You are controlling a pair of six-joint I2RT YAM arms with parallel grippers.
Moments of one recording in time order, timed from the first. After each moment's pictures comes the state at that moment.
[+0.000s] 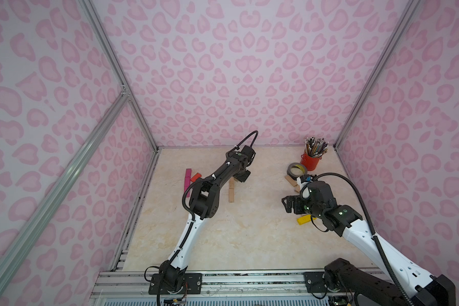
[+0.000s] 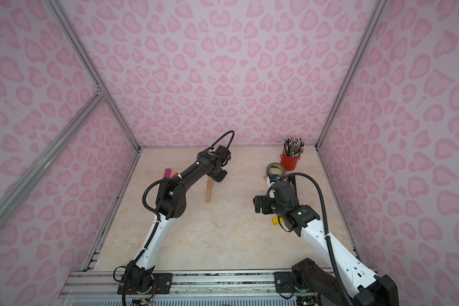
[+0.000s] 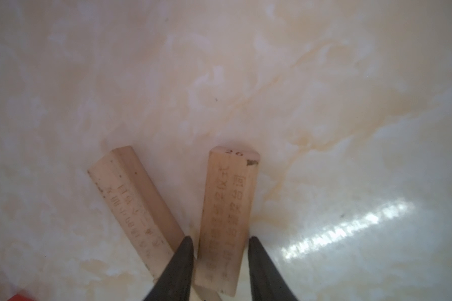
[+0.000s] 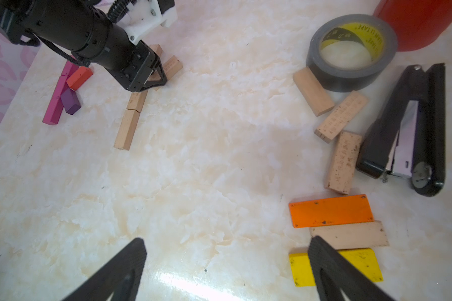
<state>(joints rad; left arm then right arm) -0.57 2.57 2.36 -1.06 -0.16 0.11 0.49 0.99 0.77 -0.51 -0.03 0.33</state>
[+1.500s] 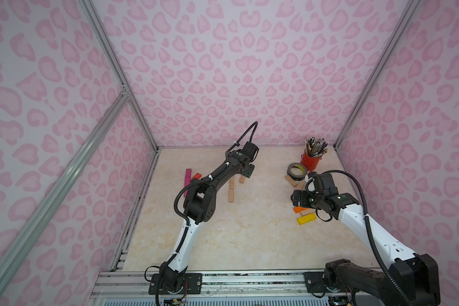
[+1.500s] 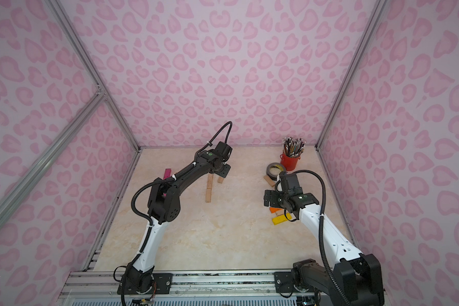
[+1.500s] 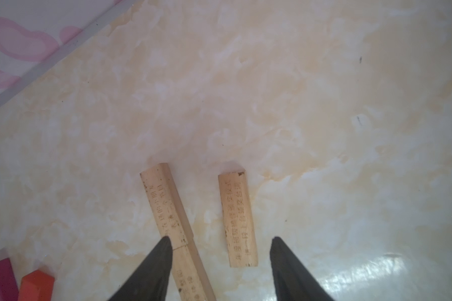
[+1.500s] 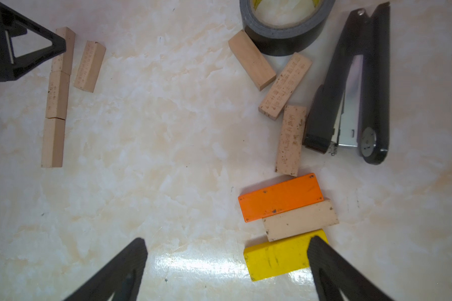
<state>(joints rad) -0.61 2.42 2.20 -0.87 -0.21 -0.02 0.28 1.18 0.85 -0.59 -0.06 0.30</state>
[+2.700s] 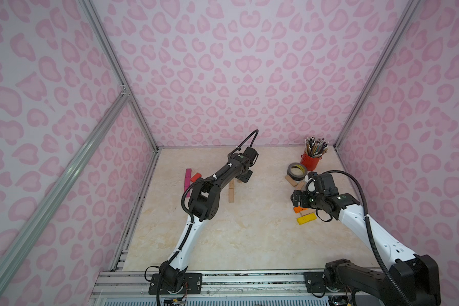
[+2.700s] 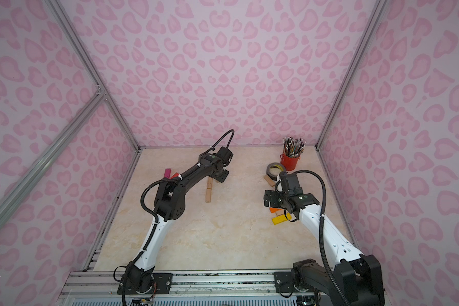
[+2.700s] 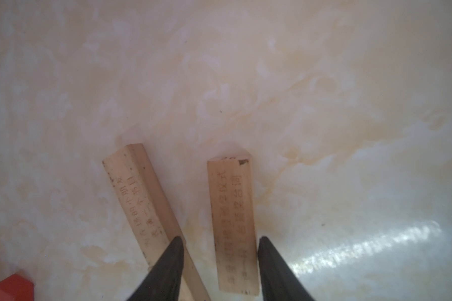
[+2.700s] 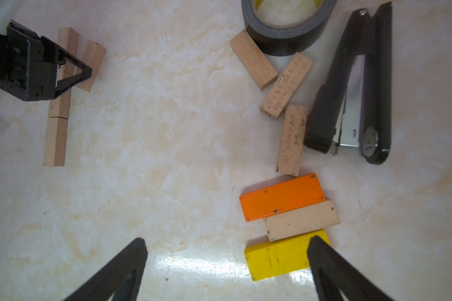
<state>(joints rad) -0.60 2.51 2.24 -0.95 -0.24 0.01 0.28 1.17 0.84 -0.59 -0.07 0.30</state>
